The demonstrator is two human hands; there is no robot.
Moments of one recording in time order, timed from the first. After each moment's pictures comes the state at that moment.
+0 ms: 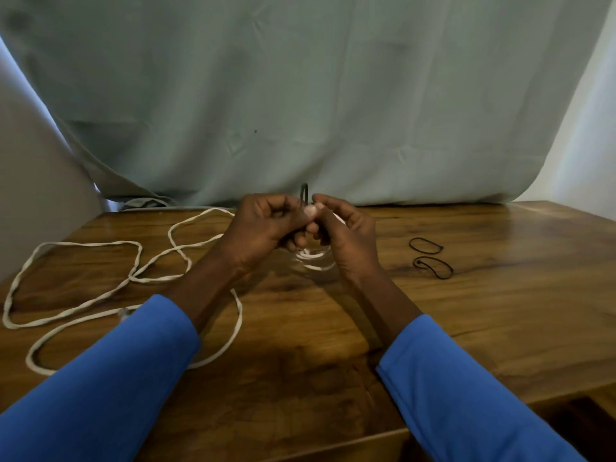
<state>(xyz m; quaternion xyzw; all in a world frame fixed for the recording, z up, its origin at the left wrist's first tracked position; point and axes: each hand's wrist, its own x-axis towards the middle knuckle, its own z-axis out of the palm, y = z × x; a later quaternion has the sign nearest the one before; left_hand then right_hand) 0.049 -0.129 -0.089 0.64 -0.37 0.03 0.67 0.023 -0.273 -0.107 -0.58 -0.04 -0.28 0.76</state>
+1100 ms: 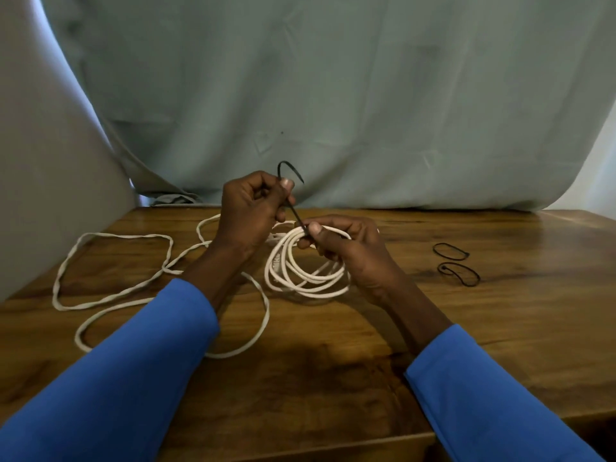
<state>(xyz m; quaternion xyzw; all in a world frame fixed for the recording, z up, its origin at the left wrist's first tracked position) 0.077 -0.101 -0.083 0.64 -0.26 0.23 0.69 0.012 -0.268 -0.113 -0.70 -0.21 -0.17 0.66</state>
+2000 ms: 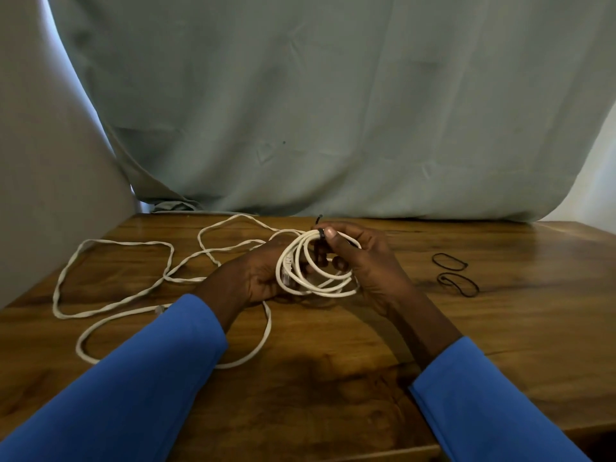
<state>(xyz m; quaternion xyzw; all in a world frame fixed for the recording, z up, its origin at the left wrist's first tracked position) 0.070 -0.110 -0.112 0.56 -0.22 -0.30 0.74 0.015 -0.274 -0.117 -0.68 -0.15 -0.19 0.69</state>
